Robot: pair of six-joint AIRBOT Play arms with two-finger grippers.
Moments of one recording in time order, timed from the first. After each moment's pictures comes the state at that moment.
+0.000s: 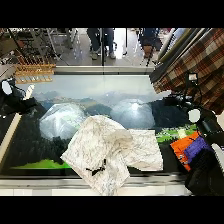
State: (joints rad) left arm 0.18 -1.59 1.70 1.64 -1.35 -1.83; right arm -0.09 -1.18 1.06 -1.36 0.37 1.31
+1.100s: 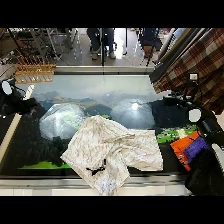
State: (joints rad) left arm 0.18 -1.60 1.70 1.64 -1.35 -1.83; right arm -0.09 -1.18 1.06 -1.27 0.36 1.32
